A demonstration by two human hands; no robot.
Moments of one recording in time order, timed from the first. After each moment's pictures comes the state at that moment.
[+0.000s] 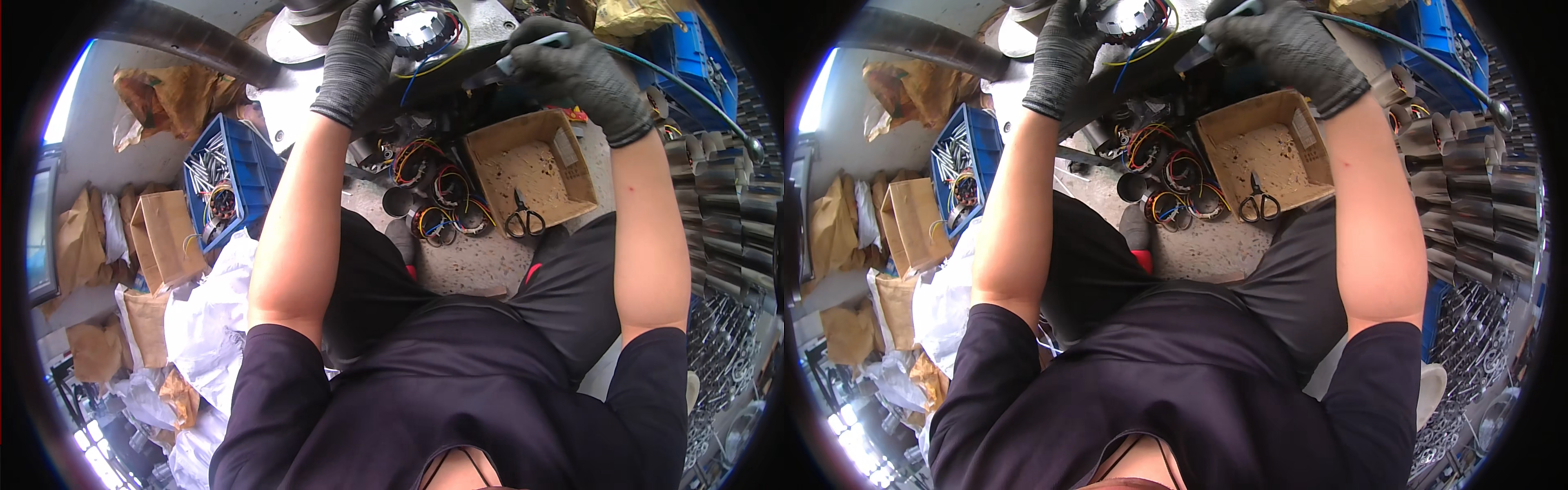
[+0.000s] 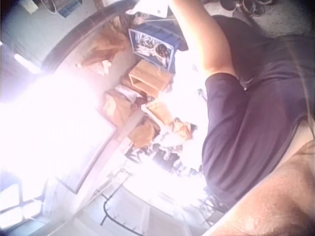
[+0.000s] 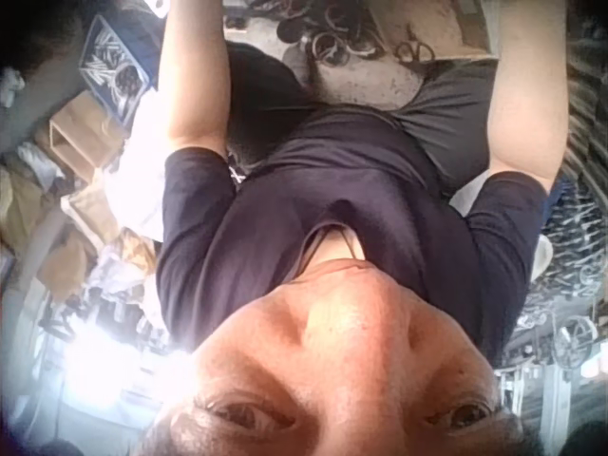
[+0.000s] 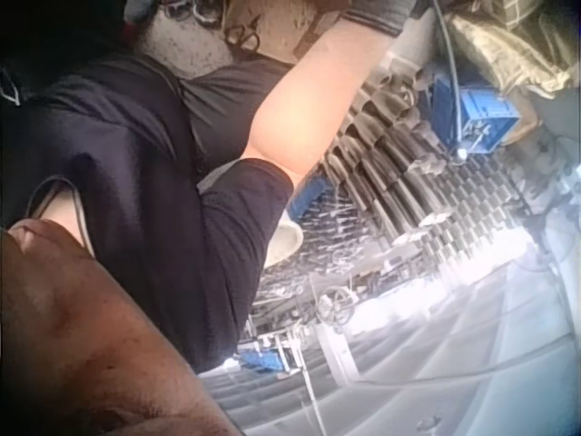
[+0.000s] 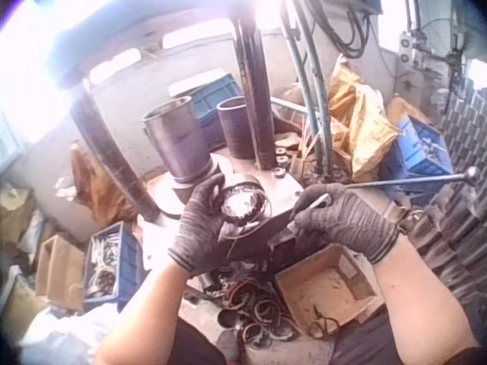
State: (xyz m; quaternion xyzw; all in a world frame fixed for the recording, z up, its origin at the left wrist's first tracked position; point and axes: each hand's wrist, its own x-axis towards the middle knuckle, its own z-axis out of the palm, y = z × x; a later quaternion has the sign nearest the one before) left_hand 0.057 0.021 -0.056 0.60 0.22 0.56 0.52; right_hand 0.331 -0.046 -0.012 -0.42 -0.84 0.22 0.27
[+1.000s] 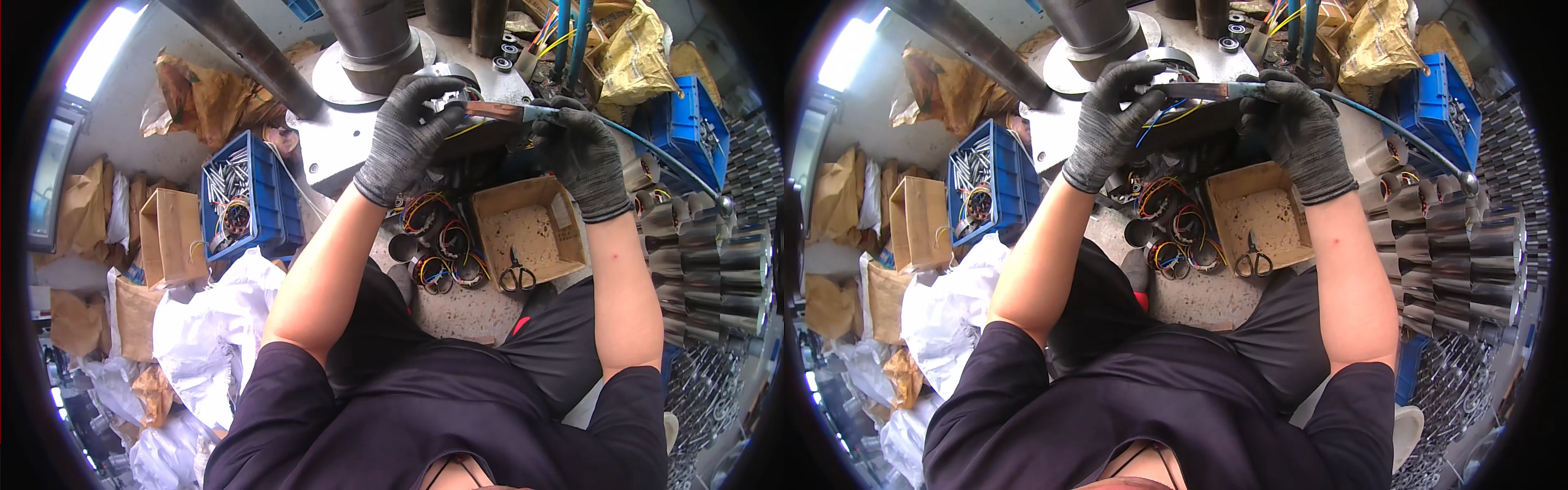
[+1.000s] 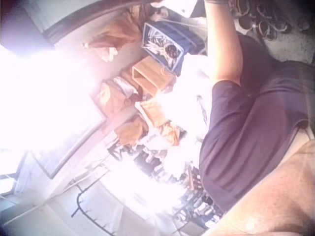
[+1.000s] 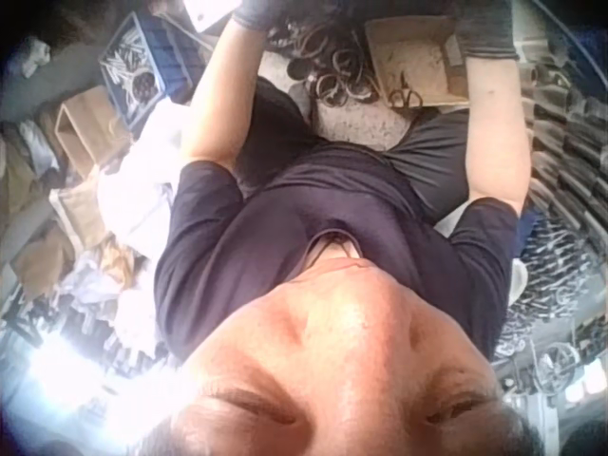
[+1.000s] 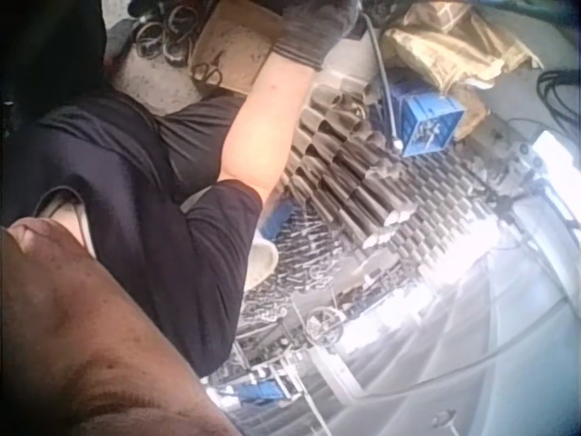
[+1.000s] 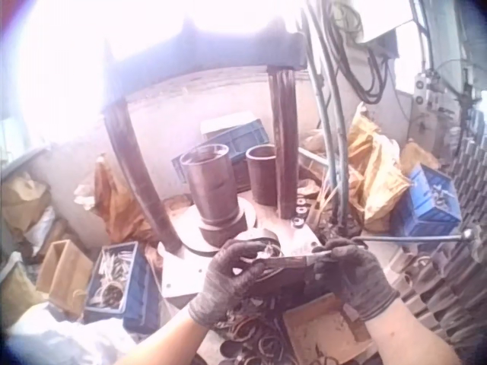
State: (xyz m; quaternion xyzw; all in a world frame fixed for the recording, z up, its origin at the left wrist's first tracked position) left_hand 0.045 -0.018 -0.016 0.70 0.31 0.51 0.39; right_hand 0.325 -0.044 -0.029 -0.20 -0.27 0.74 0.59
